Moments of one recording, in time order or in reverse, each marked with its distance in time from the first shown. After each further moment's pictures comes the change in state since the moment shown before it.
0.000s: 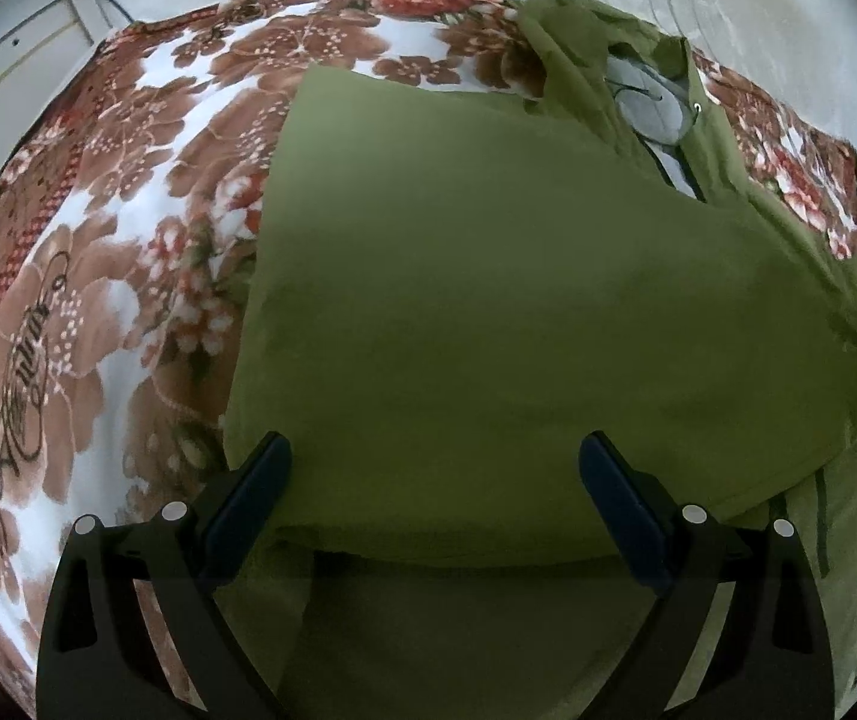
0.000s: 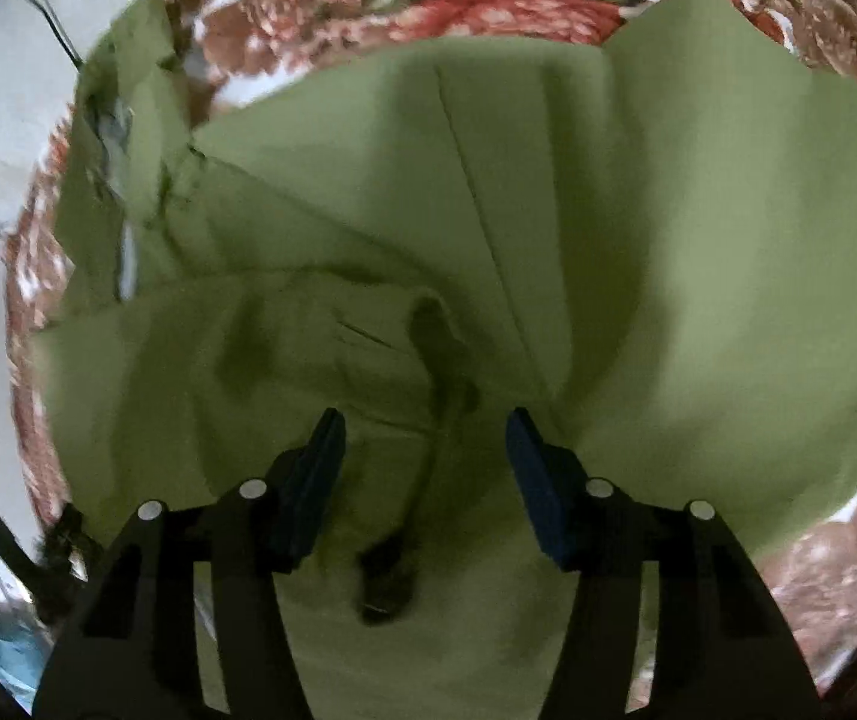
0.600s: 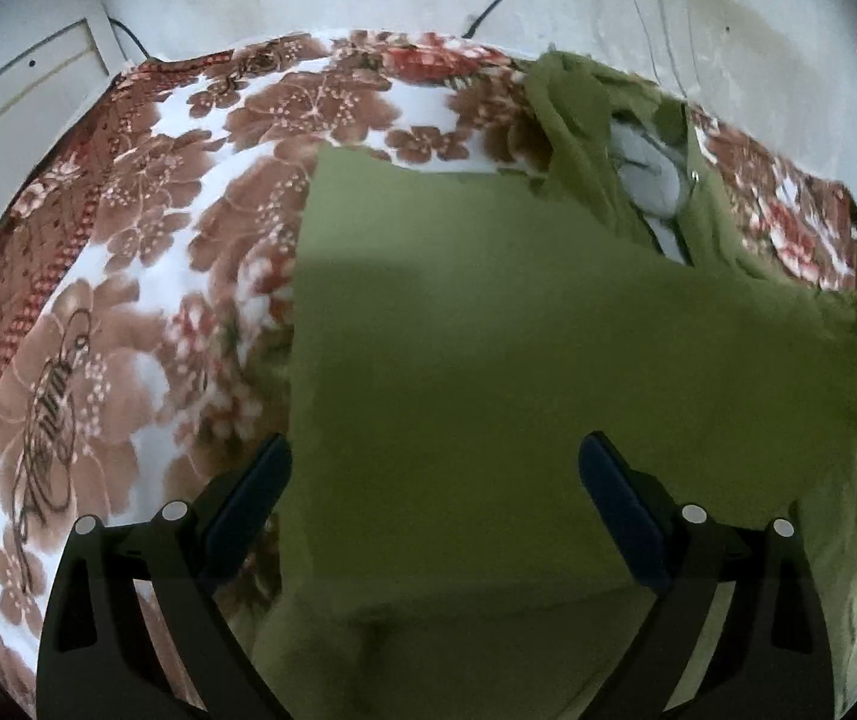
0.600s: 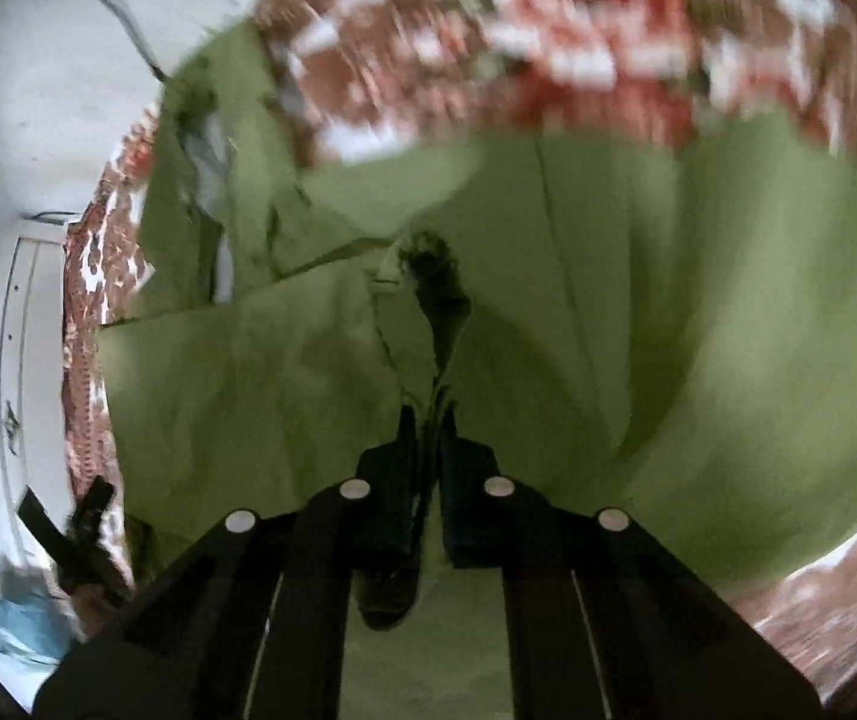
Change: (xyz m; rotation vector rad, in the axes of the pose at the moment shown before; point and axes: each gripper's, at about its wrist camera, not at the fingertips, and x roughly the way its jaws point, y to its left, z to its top) left arm -0.018 0.007 0.033 -0.017 -0.099 -0.004; right arm -0.069 0.030 0.022 -0.150 -0.142 0.100
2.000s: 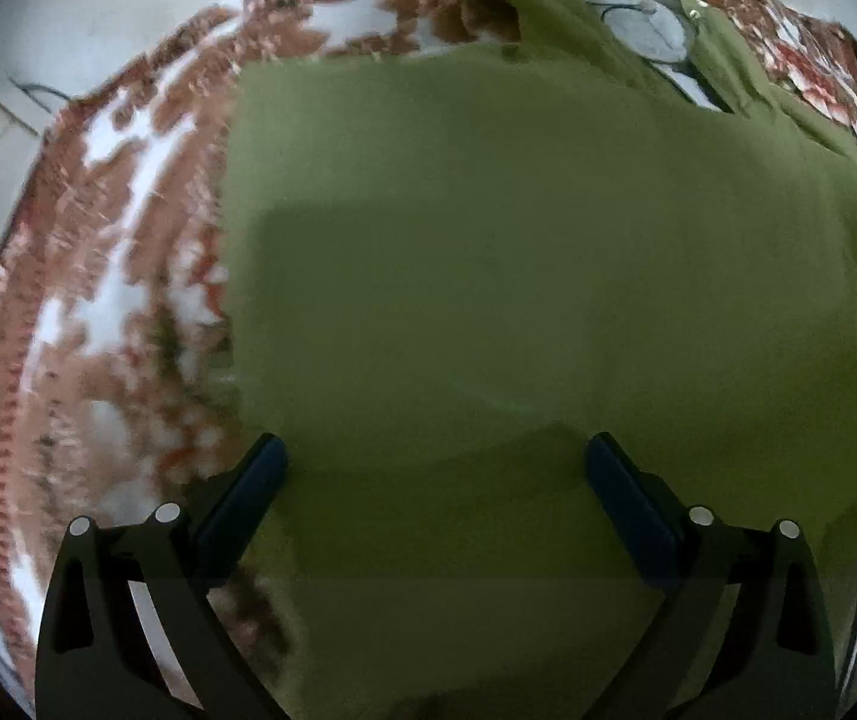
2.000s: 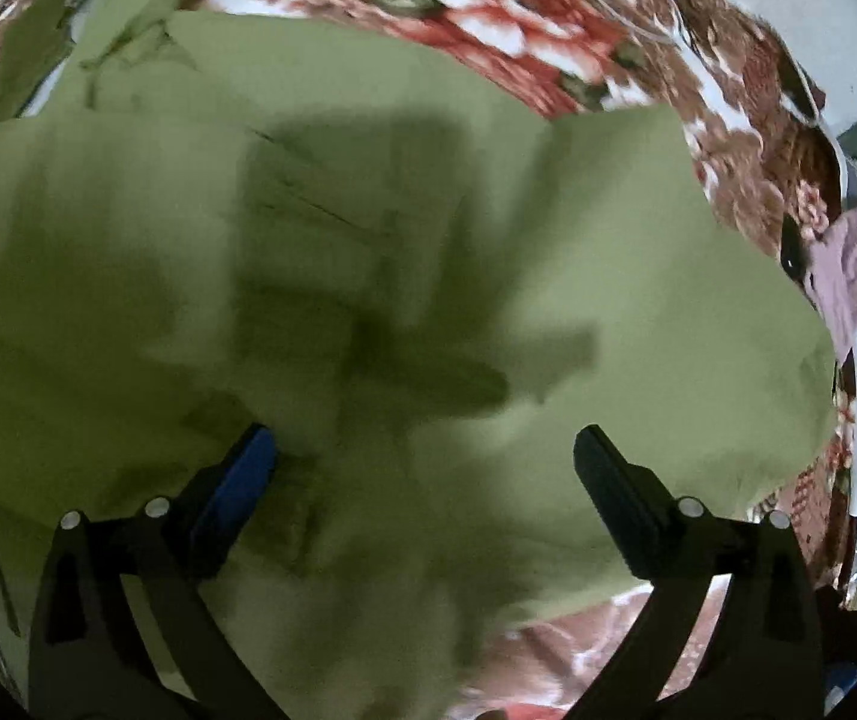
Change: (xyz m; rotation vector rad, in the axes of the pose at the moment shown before) left arm 0.055 -0.020 -0.005 0.283 0.143 0.131; right arm 0.058 -0.033 -0.070 -0.229 -0.015 -0.605
